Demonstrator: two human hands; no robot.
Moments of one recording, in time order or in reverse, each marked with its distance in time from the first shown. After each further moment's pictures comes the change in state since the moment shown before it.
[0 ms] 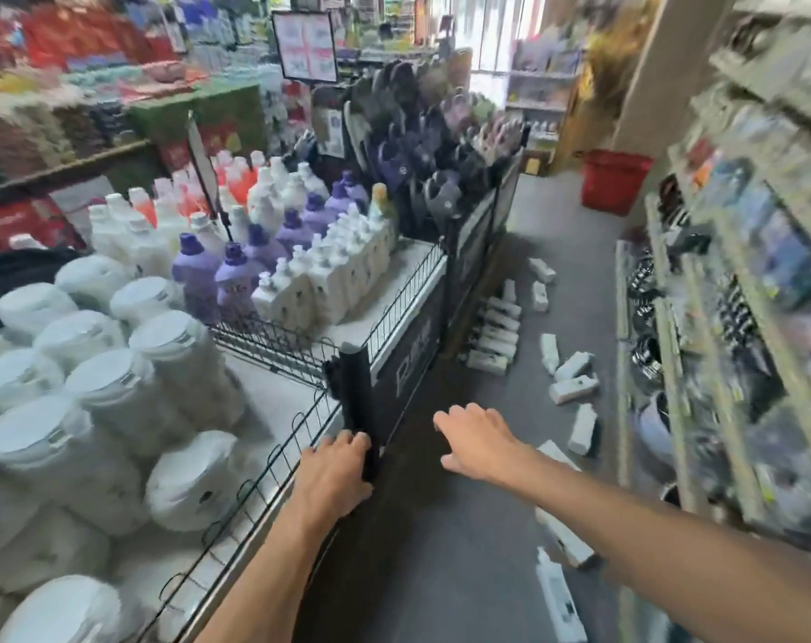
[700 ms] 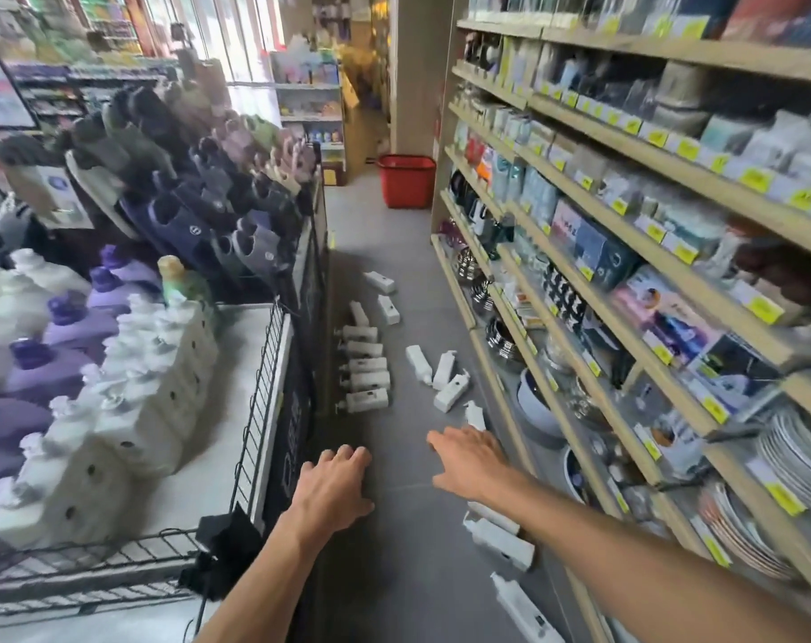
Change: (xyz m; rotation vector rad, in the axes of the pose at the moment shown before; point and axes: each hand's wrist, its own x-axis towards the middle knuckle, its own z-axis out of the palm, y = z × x) left_hand 0.305 0.078 -0.067 0.063 -0.078 0.564; right_hand 0.127 0.151 -0.018 0.195 -0.046 0.567
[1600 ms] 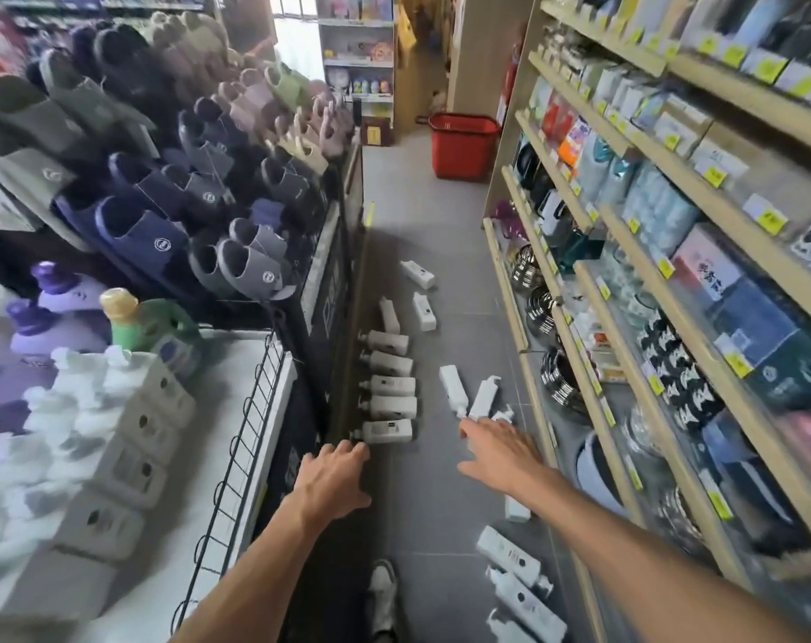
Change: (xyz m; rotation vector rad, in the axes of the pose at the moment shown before) left_hand 0.376 -0.093 -0.055 -0.033 -0.152 -0.117; right_hand 0.389 0.136 -0.047 0.082 -0.079 0.022
